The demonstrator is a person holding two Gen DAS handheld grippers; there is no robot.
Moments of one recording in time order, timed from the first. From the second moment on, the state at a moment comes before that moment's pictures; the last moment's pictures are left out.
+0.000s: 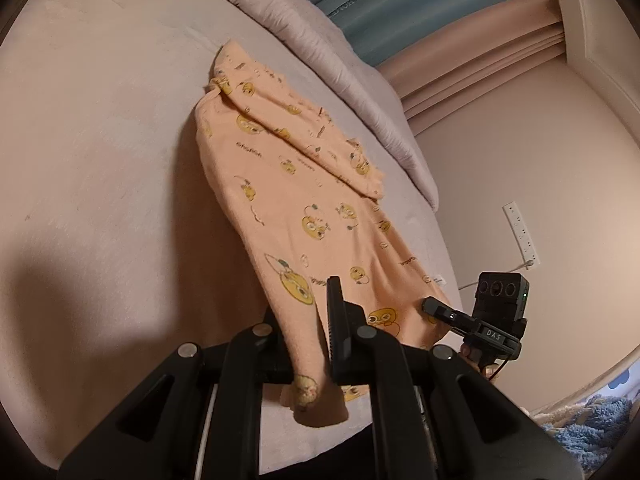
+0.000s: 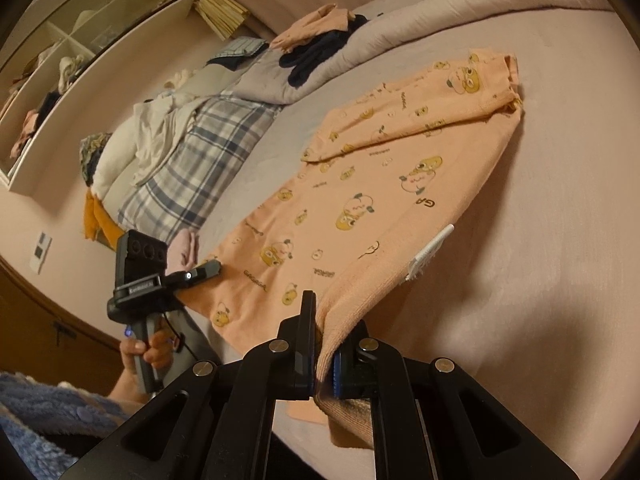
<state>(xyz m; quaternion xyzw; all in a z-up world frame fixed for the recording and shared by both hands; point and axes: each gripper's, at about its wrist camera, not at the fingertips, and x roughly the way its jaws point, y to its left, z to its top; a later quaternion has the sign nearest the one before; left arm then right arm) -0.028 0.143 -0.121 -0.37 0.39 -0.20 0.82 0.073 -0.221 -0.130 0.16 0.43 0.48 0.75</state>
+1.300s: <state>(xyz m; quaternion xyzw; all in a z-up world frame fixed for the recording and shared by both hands) 0.011 0.158 -0.076 -0.35 0.33 -0.22 0.85 0.084 -0.225 -0.096 0.18 0.36 0.49 0.78</state>
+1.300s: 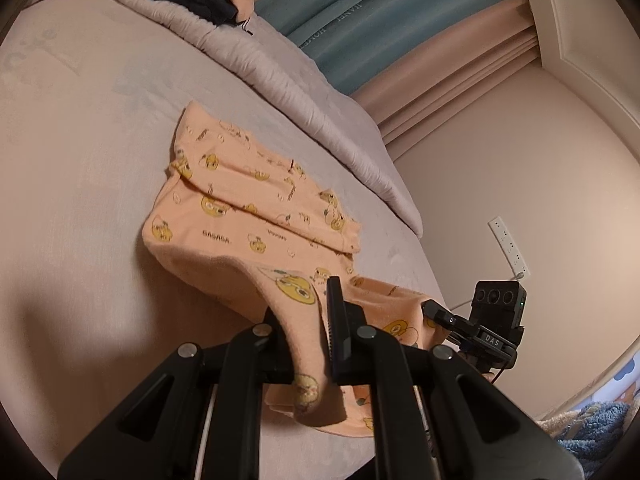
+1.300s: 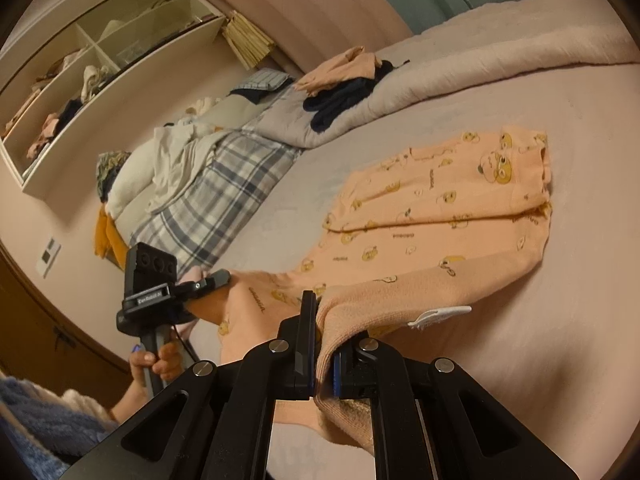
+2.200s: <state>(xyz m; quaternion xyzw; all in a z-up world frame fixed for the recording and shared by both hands) 0.065 0.170 -0.049 -0.35 0.31 -0.22 0.86 0.119 -0.219 -0.082 0.18 0.32 0.44 0.82</state>
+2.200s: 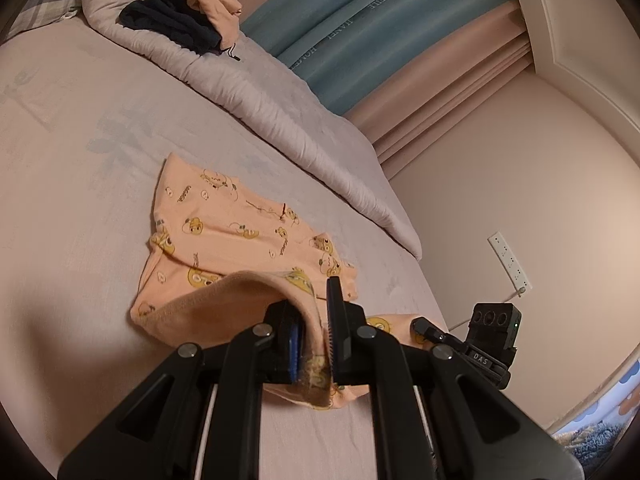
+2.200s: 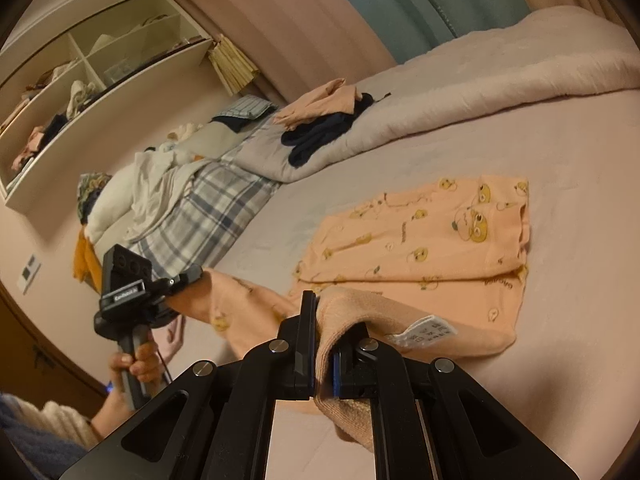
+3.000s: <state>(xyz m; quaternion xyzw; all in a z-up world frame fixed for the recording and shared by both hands) 0.159 0.186 -0.046 -0.37 0.30 -0.20 0.85 0.189 -0.236 -0.074 0.24 0.31 0.36 0.85</state>
